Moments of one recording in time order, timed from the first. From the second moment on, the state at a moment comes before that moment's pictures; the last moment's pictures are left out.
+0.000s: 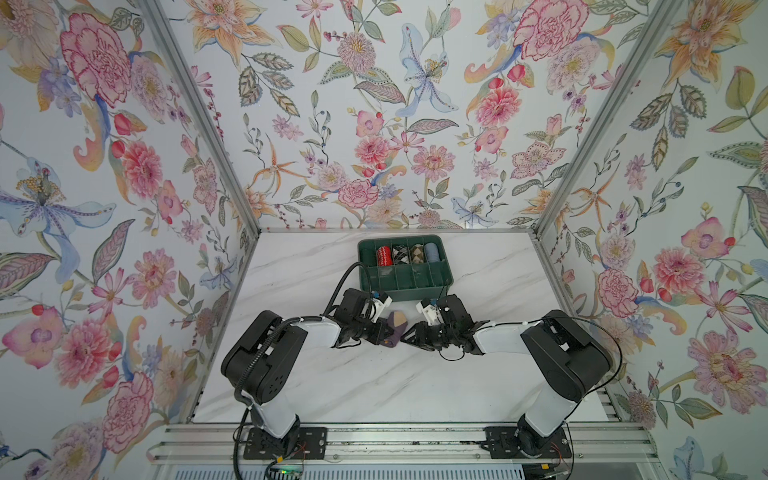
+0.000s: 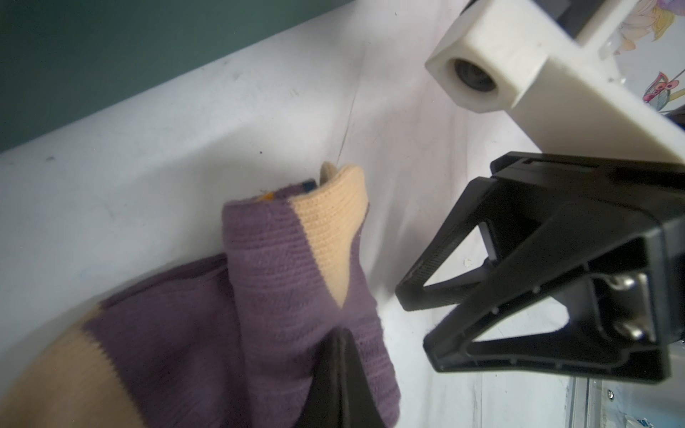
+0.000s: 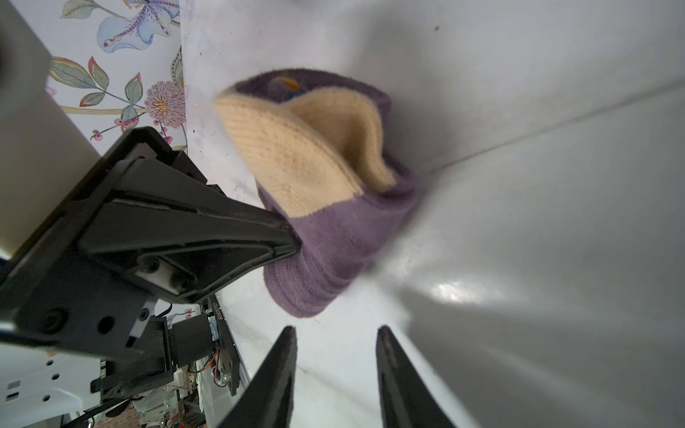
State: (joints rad) left arm -0.52 1.72 0.72 0.14 0.57 -0.19; right arm 0.63 1.74 0.69 0.26 -0.62 0.80
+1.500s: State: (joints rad) left arm -0.40 1.84 0.48 0.77 0.78 -0.40; right arm 0.68 1.91 0.68 0.68 -0.52 1.01
